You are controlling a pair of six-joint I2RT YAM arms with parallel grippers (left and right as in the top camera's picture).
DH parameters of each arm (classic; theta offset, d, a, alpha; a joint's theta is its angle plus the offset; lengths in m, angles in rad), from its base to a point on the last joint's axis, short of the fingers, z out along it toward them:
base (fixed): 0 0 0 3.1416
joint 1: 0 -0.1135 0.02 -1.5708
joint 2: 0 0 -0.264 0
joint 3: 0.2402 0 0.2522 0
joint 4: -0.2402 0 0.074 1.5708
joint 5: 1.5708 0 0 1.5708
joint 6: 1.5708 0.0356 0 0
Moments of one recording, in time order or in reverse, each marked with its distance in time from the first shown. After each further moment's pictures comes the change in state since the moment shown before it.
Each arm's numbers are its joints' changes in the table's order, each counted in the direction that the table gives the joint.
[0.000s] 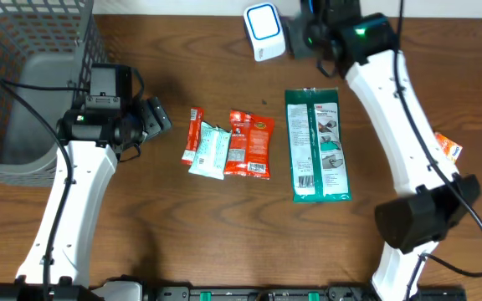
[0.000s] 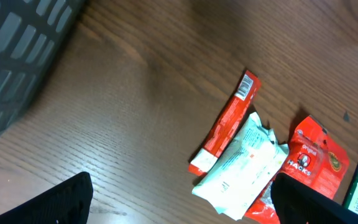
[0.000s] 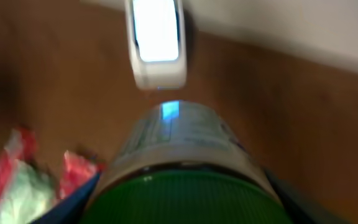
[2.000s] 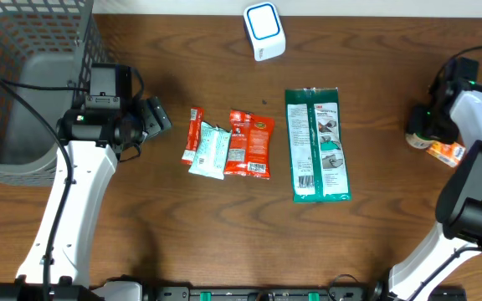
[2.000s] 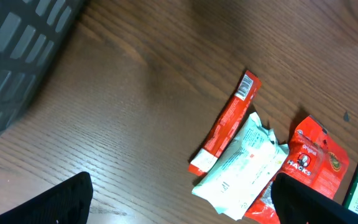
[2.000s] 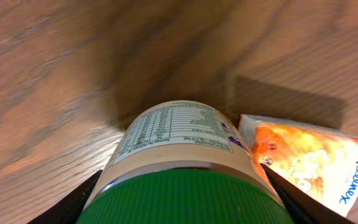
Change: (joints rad) left arm 0.000 0.000 0.000 0.000 0.000 0.000; right arm 0.684 -0.028 -0.679 0.252 0.003 0.000
